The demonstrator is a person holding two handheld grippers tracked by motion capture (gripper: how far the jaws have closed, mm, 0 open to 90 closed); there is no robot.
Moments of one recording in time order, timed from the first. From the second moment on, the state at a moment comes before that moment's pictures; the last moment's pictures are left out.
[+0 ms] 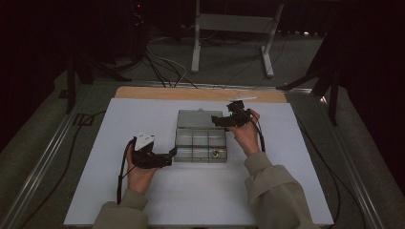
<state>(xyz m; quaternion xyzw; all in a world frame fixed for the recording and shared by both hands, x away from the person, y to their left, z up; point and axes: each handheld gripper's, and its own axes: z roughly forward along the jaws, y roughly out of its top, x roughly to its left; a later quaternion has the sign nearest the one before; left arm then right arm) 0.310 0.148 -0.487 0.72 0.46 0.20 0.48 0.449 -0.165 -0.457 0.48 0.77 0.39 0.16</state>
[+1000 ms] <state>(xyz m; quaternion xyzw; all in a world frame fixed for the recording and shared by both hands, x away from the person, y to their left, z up) 0.315 0.133 -0.497 0.73 0.46 0.19 0.47 0.462 -0.168 -0.480 0.51 0.77 0.38 0.11</state>
